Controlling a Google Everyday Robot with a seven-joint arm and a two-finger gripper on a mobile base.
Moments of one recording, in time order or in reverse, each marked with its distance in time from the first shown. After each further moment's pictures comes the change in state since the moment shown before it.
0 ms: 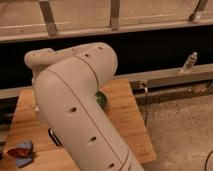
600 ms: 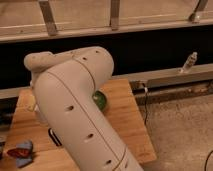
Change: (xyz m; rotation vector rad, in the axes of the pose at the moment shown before) arm -0.007 0.013 0.020 -0.052 0.009 -0.025
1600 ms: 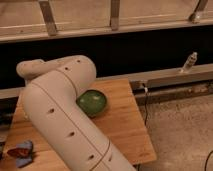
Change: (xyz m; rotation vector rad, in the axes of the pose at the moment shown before) arm 0.002 0.017 0.053 -0.075 0.166 0.036
